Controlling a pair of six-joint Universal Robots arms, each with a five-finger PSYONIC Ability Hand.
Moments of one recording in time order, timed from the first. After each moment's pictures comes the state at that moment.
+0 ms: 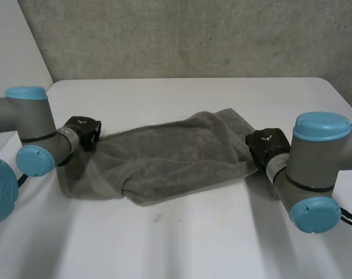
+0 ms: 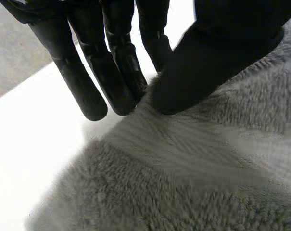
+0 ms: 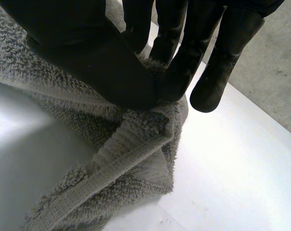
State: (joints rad) left arm 4.53 -2.60 -0.74 2.89 -1.44 3.55; right arm 1.99 -0.96 1.44 -0.13 1.65 2.77; left_hand 1.17 1.18 1.18 1.18 1.00; right_hand 1.17 1.28 1.36 1.36 1.06
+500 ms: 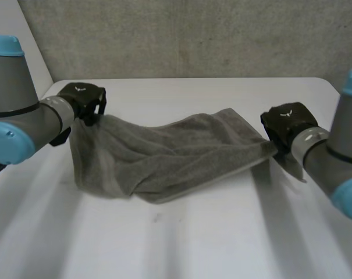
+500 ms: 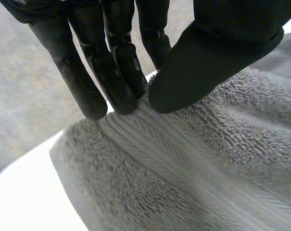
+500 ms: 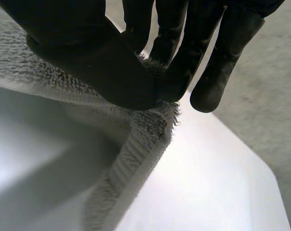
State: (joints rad) left arm 4.44 -2.20 -0.97 2.84 -1.43 3.44; right arm 1.93 -1.20 1.42 0.13 1.57 2.68; left_hand 1.19 1.21 1.22 1.22 1.03; right_hand 1.18 1.28 1.36 1.36 1.06
